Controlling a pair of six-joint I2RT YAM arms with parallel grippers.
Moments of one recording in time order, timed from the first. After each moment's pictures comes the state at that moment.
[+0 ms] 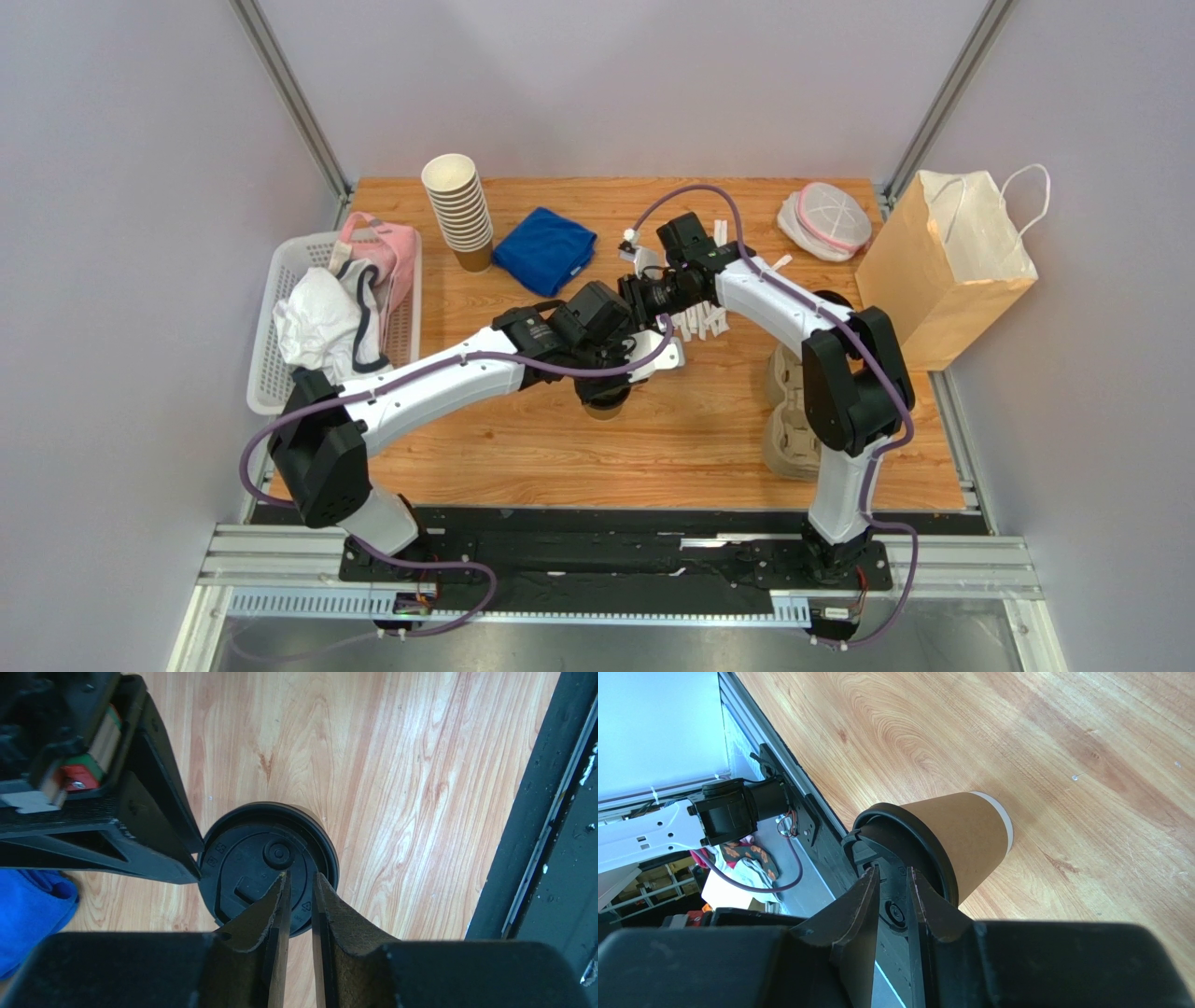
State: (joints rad) left arm -0.92 1.55 1.25 -0.65 0.18 0.51; right arm 0.49 1.89 1.47 -0.63 -0.79 0.33
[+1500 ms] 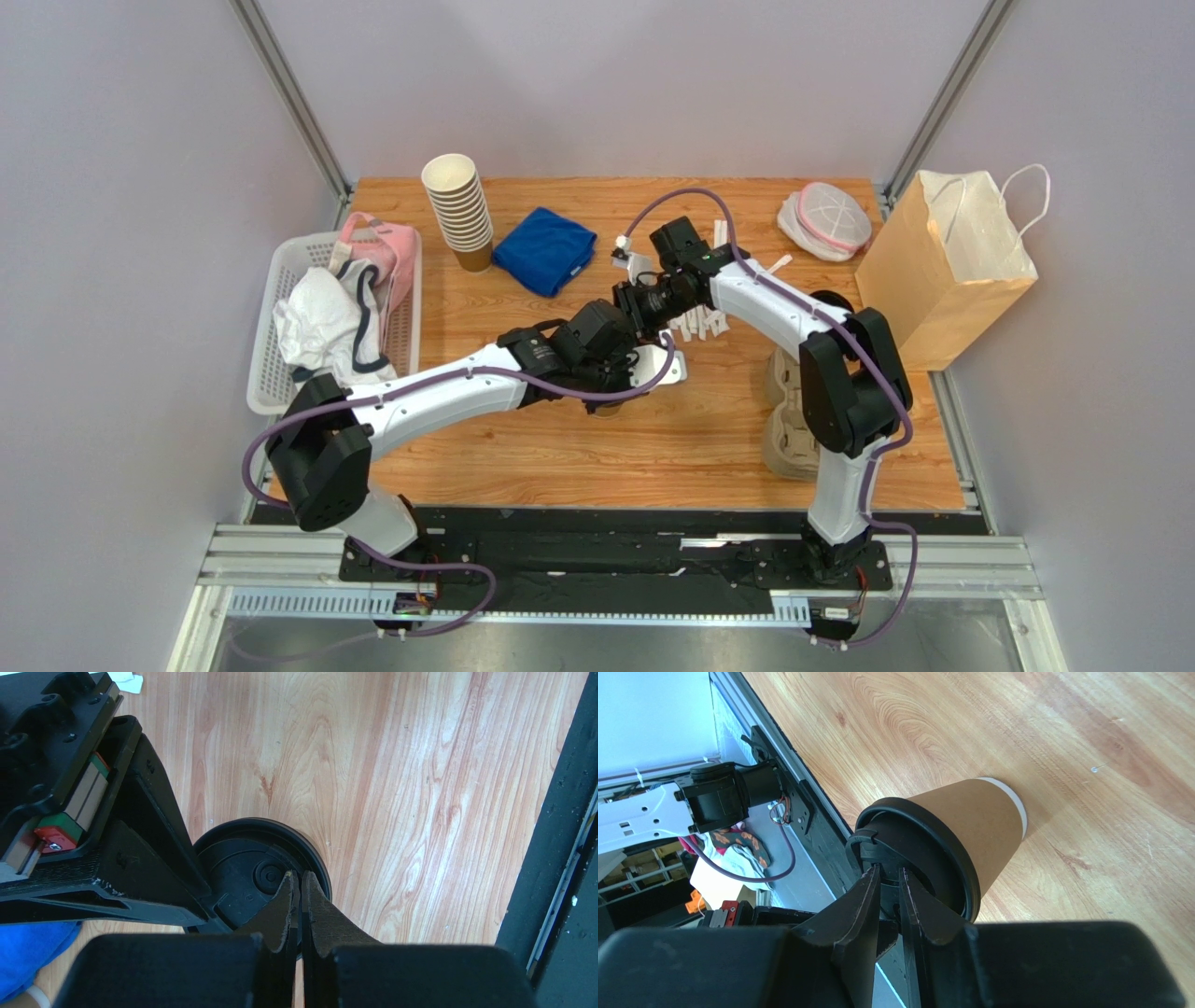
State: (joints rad) left arm -0.94 1.55 1.14 -0.48 0.15 0.51; right arm 0.51 1.89 1.47 -0.67 -0.78 0.29
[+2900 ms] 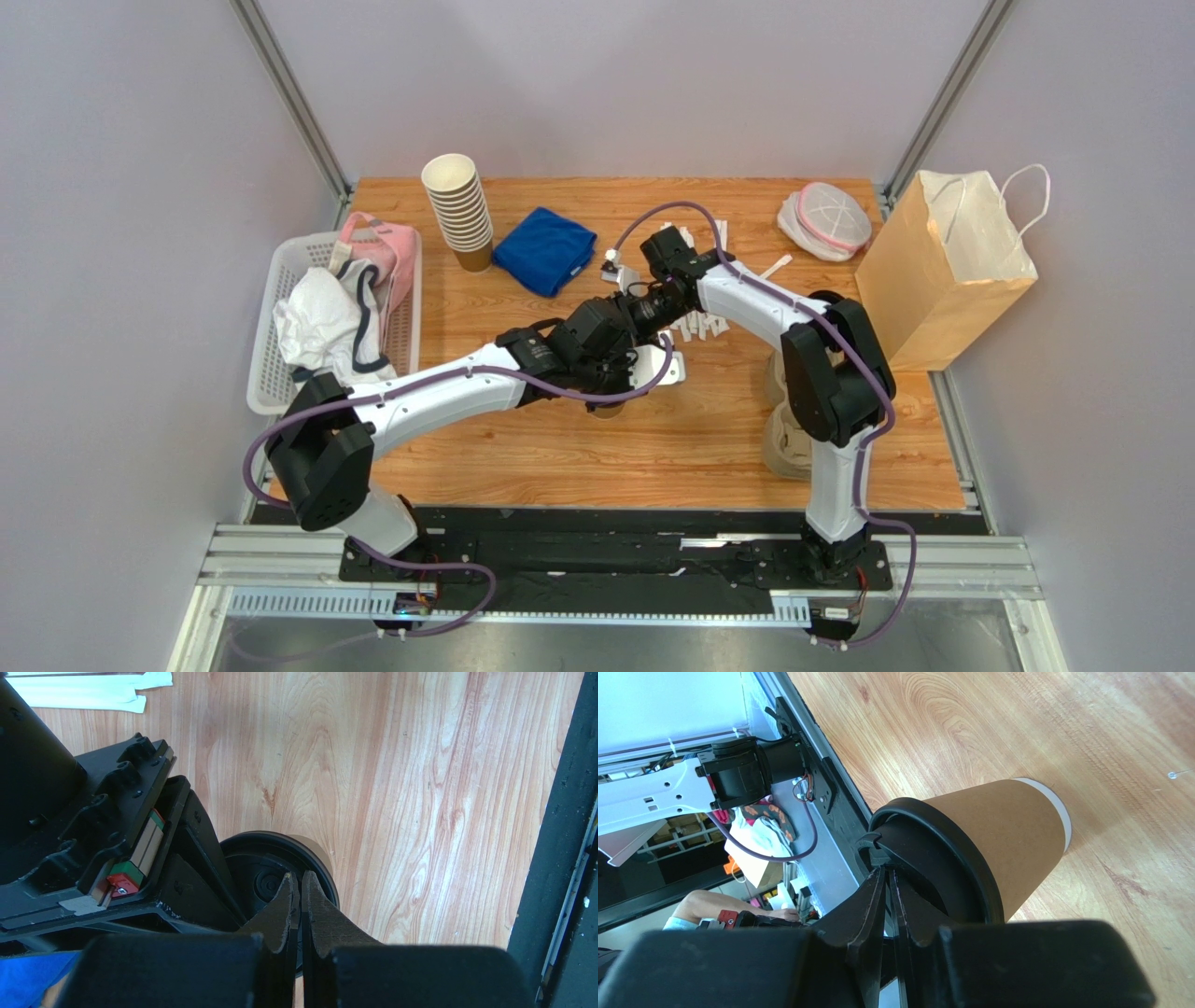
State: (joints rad) left arm -0.92 1.56 1.10 -0.44 0.19 0.56; right arm 0.53 1.97 1.47 -0.68 -0.89 0.28
